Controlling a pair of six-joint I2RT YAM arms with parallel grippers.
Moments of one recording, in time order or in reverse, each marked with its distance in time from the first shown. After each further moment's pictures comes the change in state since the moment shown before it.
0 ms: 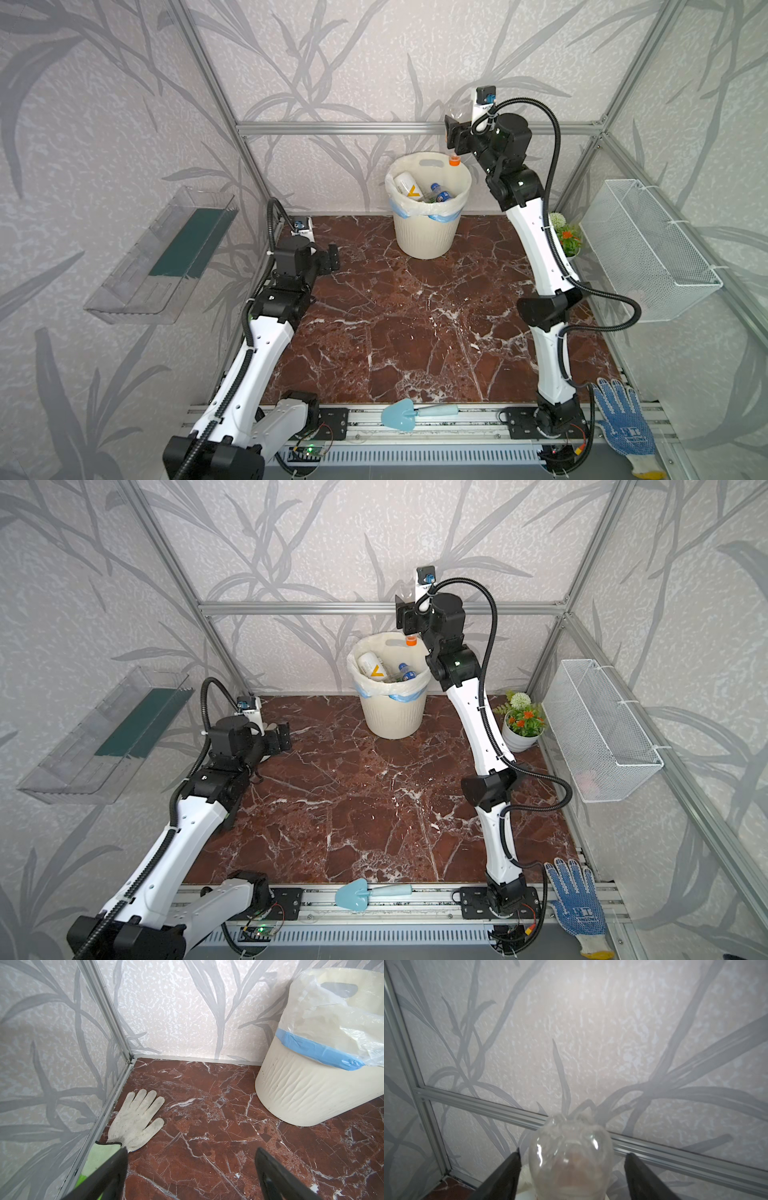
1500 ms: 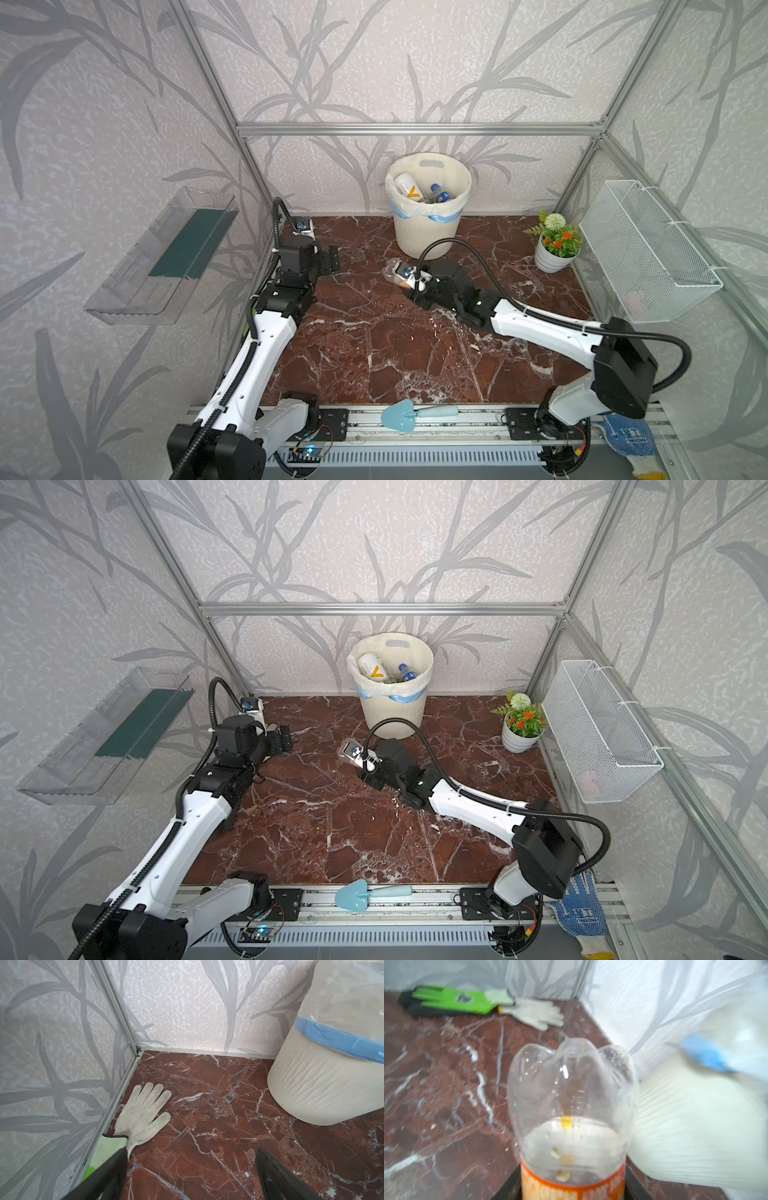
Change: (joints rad) left arm 0.000 0.043 0.000 -0.007 -0.047 -0.011; right arm 0.475 -0.803 -1.862 0.650 0.022 -0.349
